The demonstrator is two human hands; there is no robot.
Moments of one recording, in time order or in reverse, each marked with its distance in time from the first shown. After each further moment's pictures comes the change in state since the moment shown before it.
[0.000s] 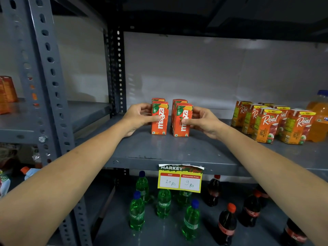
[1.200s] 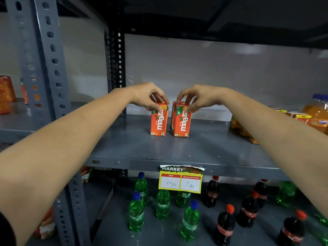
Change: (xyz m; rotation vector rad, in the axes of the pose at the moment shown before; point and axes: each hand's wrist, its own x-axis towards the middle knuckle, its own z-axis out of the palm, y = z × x) left_hand 0.034 0.091 -0.017 0.840 -0.461 0.194; right_hand 0.032 -0.100 -0.009 -1.102 -0.326 -0.097
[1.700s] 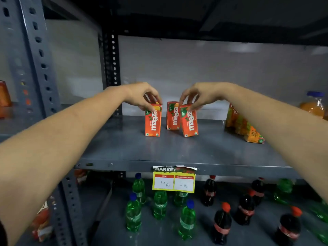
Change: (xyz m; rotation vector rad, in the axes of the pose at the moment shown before) left_hand 0.008 0.002 -0.007 0.037 -0.054 -0.001; right_hand -0.012 0.015 -0.021 -0.101 -0.084 0.021
